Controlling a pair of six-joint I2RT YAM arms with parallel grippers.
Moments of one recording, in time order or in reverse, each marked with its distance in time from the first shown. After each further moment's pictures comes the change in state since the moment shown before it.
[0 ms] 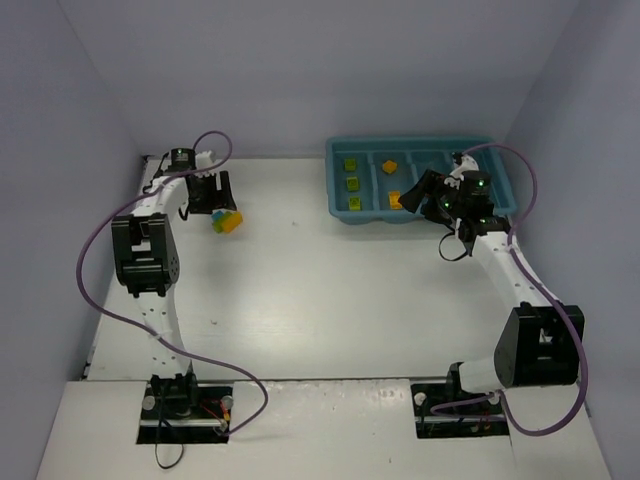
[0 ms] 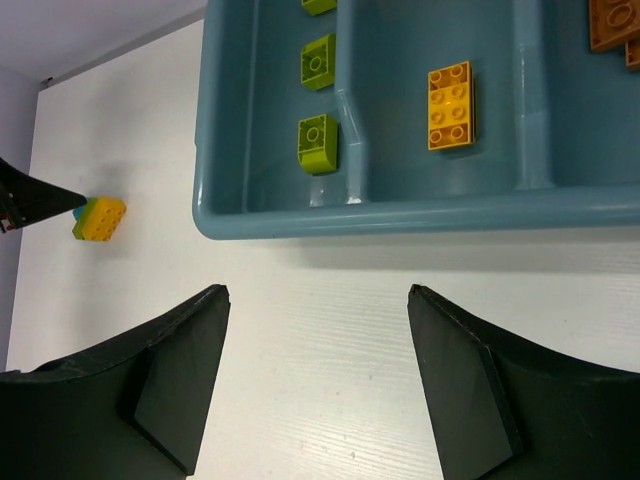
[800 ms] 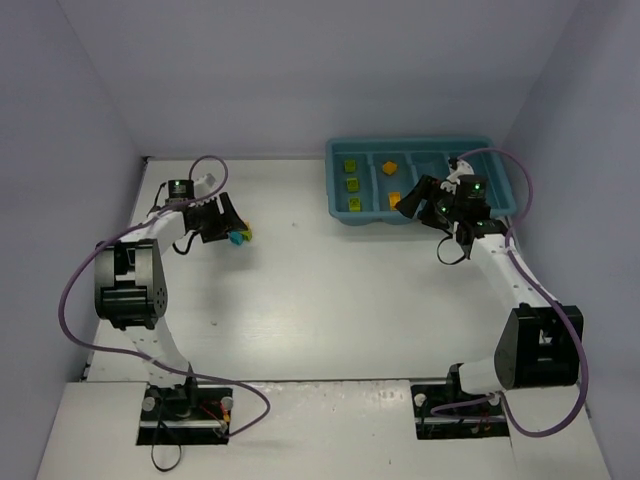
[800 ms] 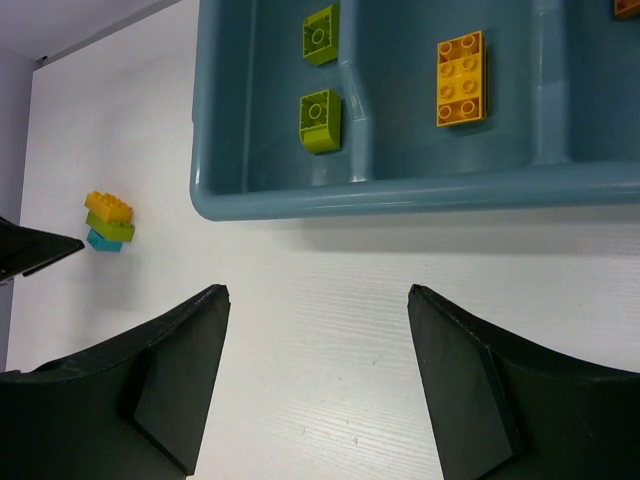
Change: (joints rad) left arm -0.013 -0.298 -0.525 0.276 0.194 -0.255; right arm 0.014 -0.003 -0.023 -0.013 -0.008 0.000
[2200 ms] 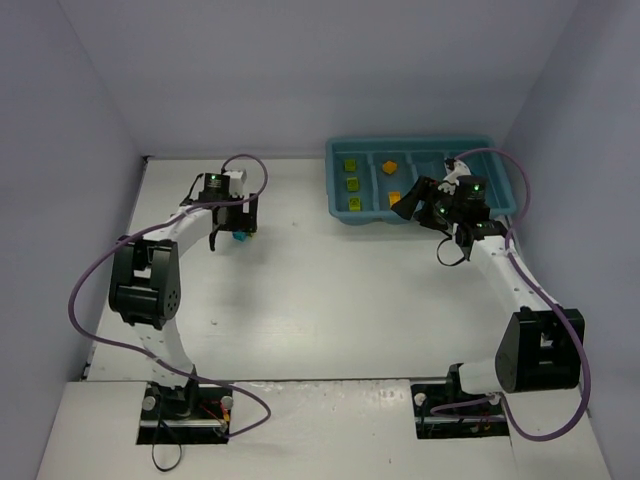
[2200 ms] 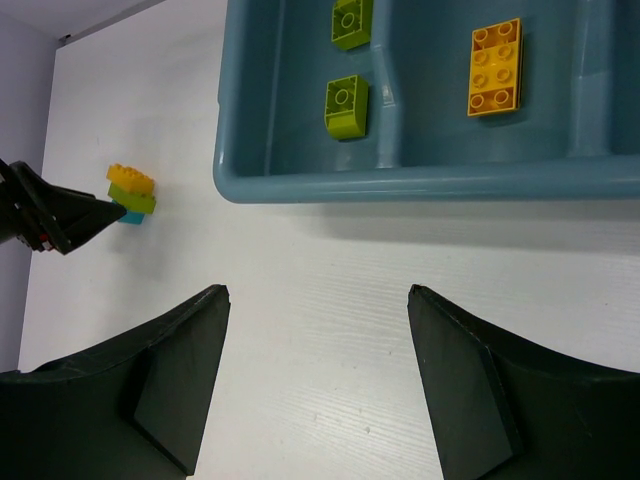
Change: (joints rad) left arm -0.183 -0.001 0.056 0.015 -0.439 0.259; right arm 0.011 -0.020 -0.011 -0.002 -0.043 -0.005
